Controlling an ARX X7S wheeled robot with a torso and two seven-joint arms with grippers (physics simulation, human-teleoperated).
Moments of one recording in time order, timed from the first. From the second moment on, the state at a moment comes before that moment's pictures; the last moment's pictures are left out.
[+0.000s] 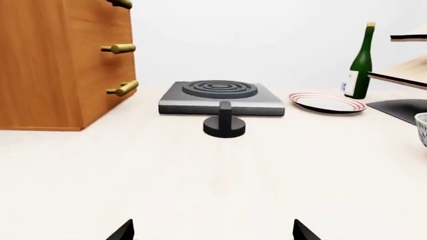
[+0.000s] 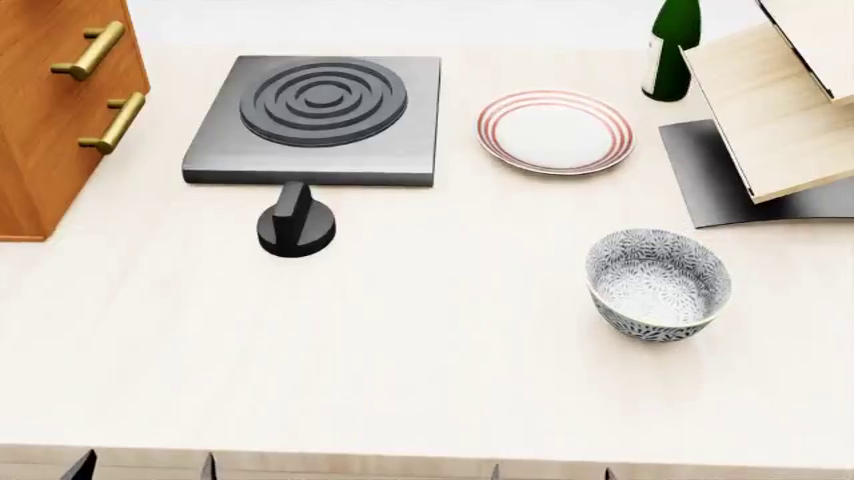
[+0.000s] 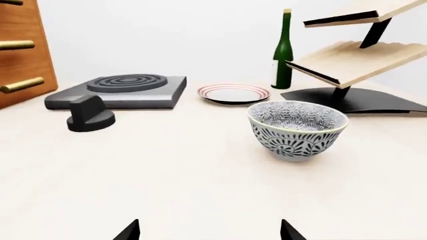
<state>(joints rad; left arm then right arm) 0.00 -0.05 0.06 -0.01 -0.08 0.04 -0.04 0.01 0.05 -0.08 0.02 0.06 -0.02 0.07</state>
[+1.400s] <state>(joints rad) -0.26 -0.53 -0.31 1.01 -0.81 -0.05 -0.49 -0.06 0.59 1.27 -0.73 1.20 0.90 0.04</state>
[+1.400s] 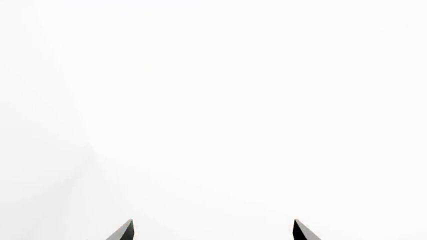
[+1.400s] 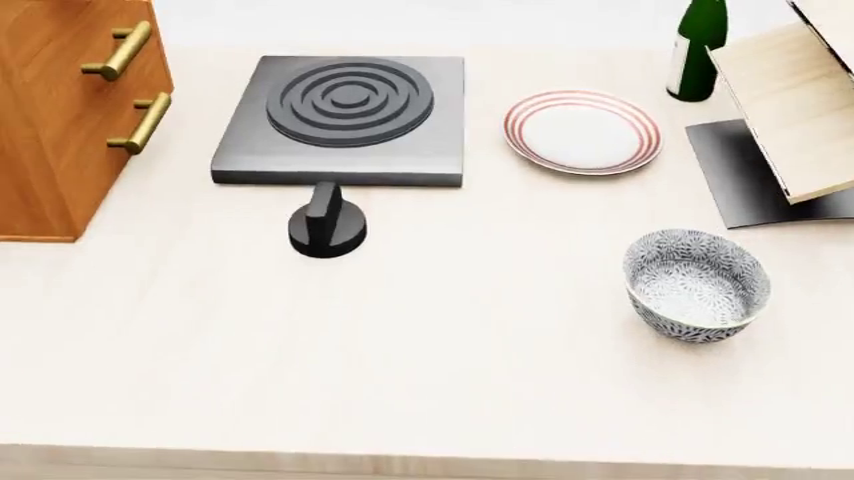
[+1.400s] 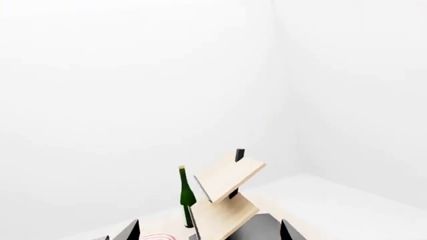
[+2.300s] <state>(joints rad) -0.23 -0.54 -0.26 0.97 -0.76 0.02 -0.52 -0.06 0.57 1.22 -0.75 1.17 0.89 0.01</state>
